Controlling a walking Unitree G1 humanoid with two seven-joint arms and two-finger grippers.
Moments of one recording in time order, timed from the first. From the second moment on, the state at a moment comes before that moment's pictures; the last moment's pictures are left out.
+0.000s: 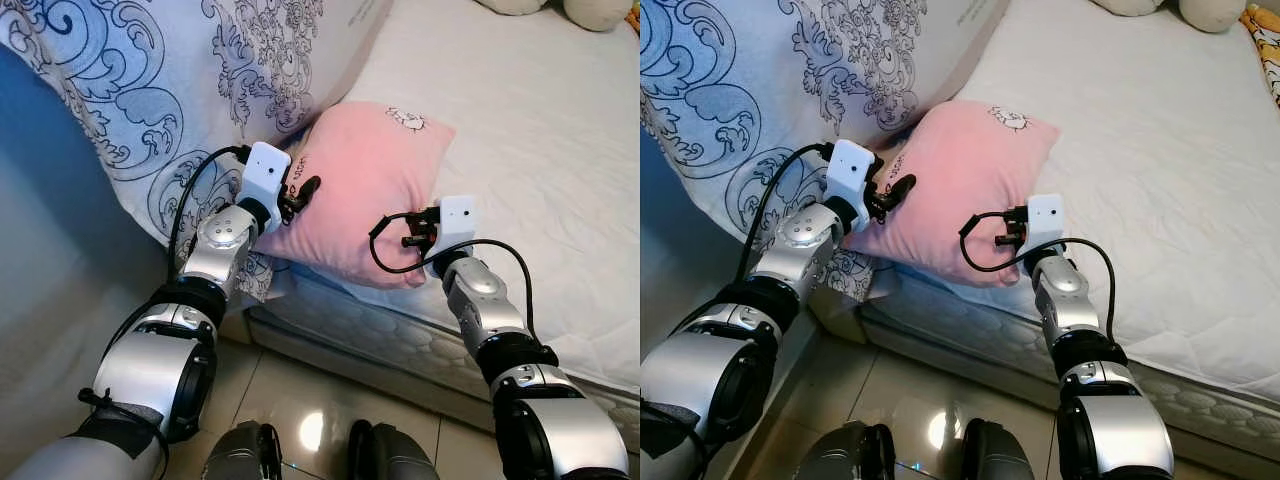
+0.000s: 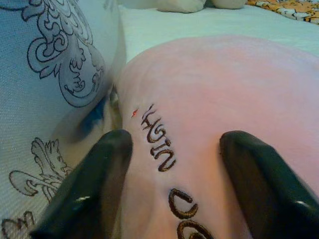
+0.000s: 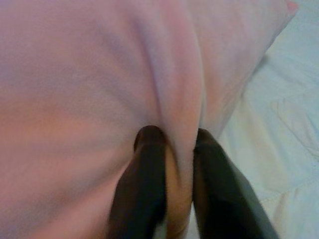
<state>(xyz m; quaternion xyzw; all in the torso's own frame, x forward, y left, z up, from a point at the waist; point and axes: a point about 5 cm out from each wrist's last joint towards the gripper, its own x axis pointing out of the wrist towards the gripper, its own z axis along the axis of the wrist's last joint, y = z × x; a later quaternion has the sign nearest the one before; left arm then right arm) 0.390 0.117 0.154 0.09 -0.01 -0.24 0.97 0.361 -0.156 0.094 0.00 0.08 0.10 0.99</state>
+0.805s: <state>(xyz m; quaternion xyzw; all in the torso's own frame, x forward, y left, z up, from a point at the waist) 0.393 0.119 0.172 0.08 -0.04 -0.24 0.97 0.349 -0.155 0.118 -0.02 0.02 0.09 1.00</state>
